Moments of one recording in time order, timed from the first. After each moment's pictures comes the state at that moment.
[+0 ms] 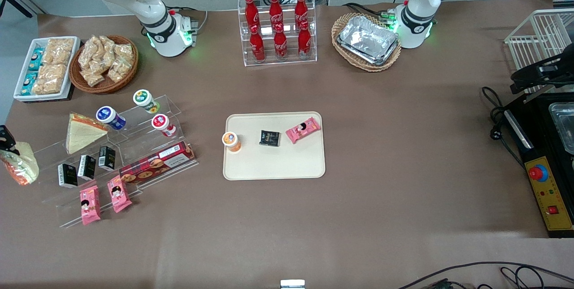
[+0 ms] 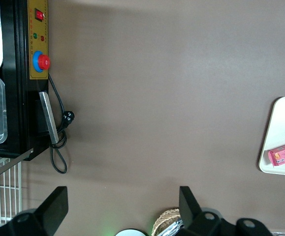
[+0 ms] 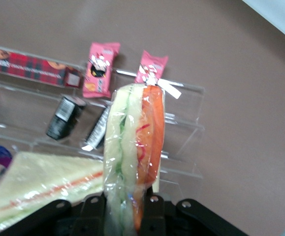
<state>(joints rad) 0.15 0.34 -0.69 -1.59 0.31 1.86 -1.24</state>
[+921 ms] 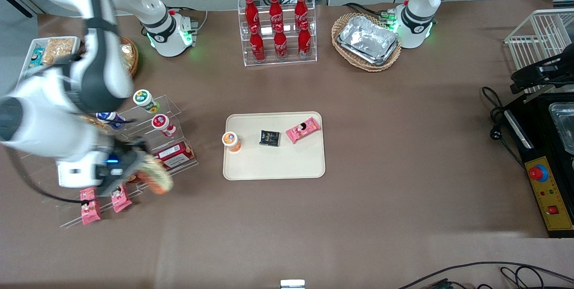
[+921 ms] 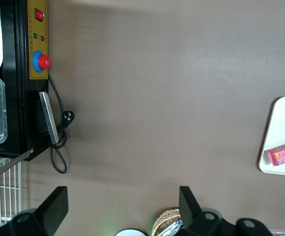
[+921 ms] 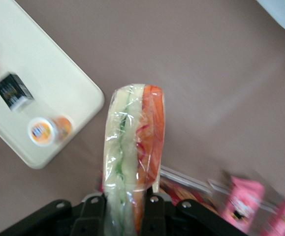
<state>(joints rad) 0.60 0.37 -0.51 -1.52 0.29 1.83 -0.75</state>
